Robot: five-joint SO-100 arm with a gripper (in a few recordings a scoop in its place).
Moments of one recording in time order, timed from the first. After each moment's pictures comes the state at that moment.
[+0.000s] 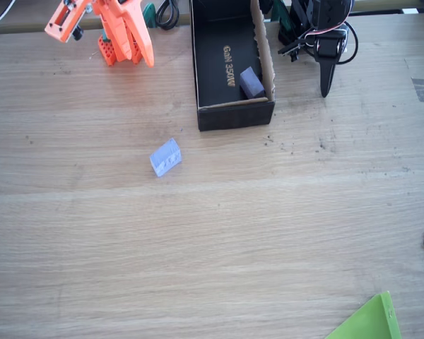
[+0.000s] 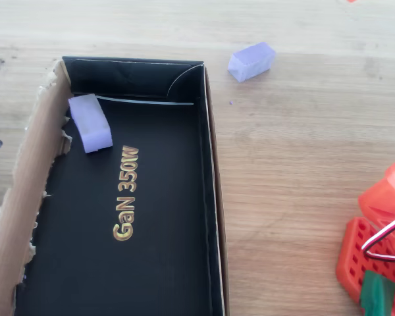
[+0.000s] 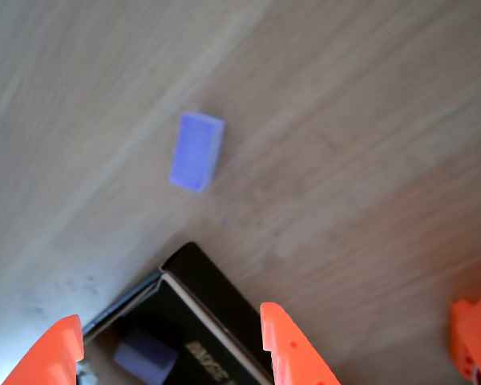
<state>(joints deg) 62.0 109.8 79.8 108.1 25.8</state>
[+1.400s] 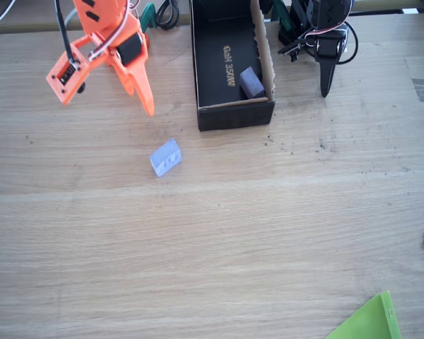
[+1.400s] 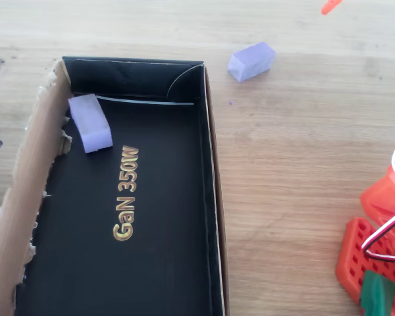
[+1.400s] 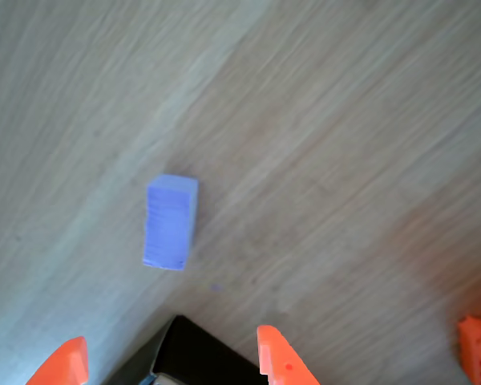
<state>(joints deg) 66.3 83.8 64.2 108.8 23.4</state>
